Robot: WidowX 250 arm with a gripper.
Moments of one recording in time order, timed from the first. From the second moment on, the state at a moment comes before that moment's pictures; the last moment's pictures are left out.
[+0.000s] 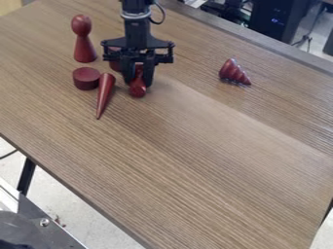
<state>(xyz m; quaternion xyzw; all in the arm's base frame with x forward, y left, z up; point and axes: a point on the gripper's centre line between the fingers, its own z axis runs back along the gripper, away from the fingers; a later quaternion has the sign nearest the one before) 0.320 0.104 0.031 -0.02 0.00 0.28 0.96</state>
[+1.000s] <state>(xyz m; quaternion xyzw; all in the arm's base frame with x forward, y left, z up) 0.355 -0.022 0.073 -0.10 -0.06 0.02 0.99</state>
